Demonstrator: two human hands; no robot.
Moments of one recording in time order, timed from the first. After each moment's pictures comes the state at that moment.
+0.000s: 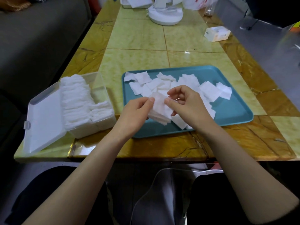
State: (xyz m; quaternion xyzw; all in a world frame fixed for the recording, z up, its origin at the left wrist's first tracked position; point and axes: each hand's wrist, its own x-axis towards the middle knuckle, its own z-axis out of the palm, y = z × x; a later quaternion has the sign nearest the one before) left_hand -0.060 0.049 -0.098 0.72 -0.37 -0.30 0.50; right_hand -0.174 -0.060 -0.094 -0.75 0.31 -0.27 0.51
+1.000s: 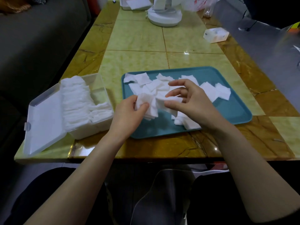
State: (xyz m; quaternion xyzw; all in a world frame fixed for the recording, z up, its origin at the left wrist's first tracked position) left_hand -0.047 0.049 -0.108 0.79 -0.38 -0.18 0.44; right_hand -0.183 -0.064 -0.075 -0.75 0.26 -0.23 0.56
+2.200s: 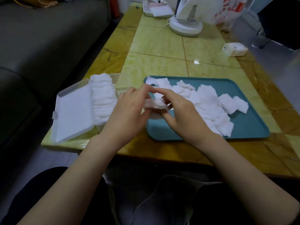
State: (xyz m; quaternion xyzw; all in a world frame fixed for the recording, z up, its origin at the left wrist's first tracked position) left_hand -0.014 0.099 -0.090 0.75 -0.54 0.05 0.38; right_hand -0.129 -0.015 -0.089 -0.93 0.11 -0.26 0.25
